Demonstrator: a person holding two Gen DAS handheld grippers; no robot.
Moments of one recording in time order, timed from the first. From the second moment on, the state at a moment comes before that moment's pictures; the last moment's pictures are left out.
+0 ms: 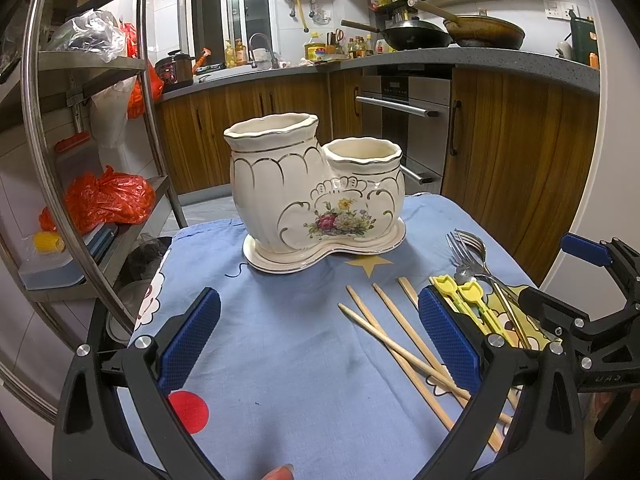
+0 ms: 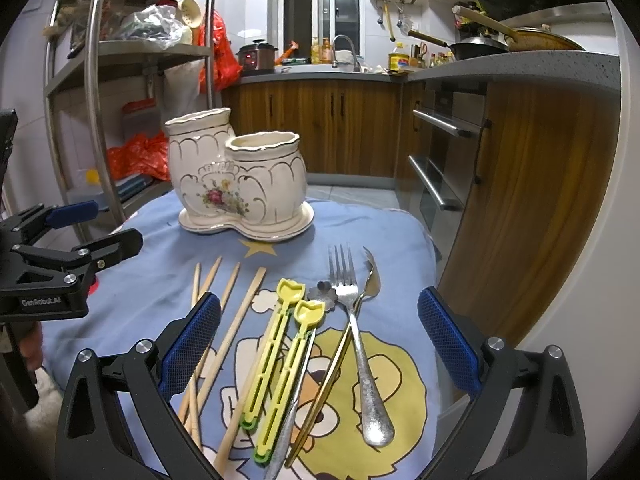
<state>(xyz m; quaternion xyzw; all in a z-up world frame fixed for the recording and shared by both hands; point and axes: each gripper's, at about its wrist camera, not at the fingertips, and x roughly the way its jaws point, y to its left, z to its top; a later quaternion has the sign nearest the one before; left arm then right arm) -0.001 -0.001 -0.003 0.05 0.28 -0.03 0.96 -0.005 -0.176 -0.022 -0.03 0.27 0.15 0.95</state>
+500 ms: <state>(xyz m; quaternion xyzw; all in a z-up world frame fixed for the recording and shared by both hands) -0.004 -0.003 -0.002 0.05 0.26 -0.02 0.96 -0.005 -0.177 -0.023 -0.03 0.28 0.15 0.95</state>
